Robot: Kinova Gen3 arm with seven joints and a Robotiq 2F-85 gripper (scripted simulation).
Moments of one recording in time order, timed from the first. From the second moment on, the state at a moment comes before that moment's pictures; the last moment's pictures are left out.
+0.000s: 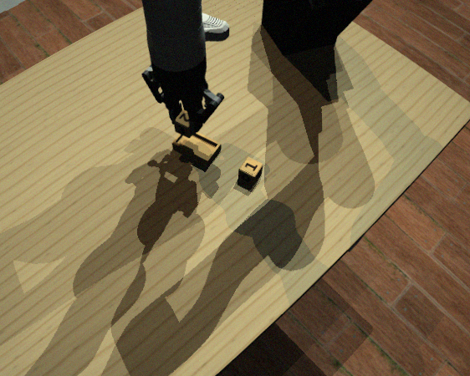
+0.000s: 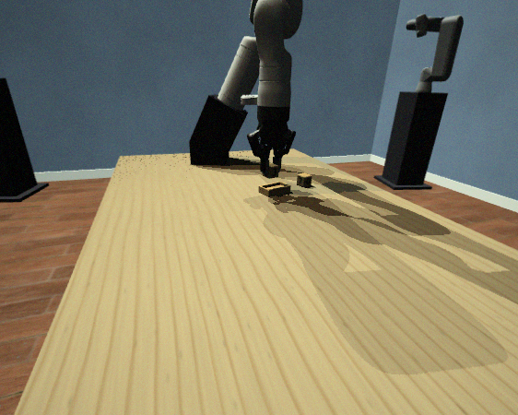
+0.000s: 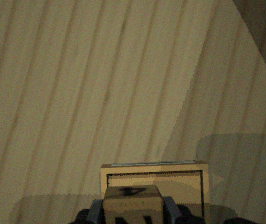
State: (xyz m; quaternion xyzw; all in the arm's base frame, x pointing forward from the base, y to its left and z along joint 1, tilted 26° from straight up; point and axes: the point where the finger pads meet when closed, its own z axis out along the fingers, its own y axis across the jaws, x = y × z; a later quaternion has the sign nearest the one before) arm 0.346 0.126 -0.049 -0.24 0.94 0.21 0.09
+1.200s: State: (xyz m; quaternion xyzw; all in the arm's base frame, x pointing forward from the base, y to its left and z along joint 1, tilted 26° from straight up) arm 0.348 0.128 -0.056 -0.24 0.94 0.21 0.09
